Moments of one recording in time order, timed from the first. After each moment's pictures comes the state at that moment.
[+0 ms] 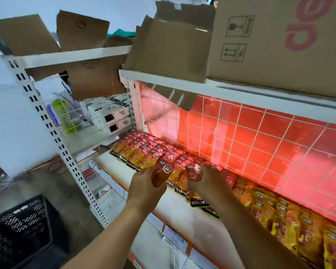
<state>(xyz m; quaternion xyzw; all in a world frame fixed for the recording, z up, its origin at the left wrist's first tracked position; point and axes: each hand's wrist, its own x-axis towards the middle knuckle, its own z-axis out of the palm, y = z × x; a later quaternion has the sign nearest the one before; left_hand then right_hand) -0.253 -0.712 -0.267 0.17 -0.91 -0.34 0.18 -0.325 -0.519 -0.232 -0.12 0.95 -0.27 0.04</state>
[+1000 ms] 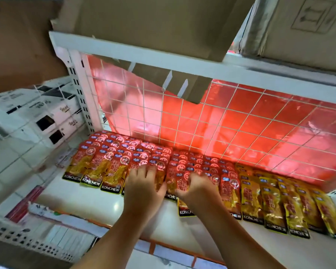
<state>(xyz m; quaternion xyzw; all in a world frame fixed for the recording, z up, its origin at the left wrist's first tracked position) -0.378 -0.800 -0.356 -0.05 -0.96 -0.18 0.20 -0.362 -0.630 -0.297 0.06 0.98 -0.18 0.02</state>
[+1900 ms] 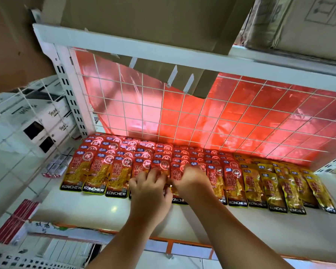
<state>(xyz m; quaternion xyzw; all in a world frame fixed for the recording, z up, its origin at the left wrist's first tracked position) -0.376 -0.819 -0.367 -0.14 -0.95 -0.17 0.20 -0.390 -0.680 -0.299 0.18 0.97 -0.16 0.09</state>
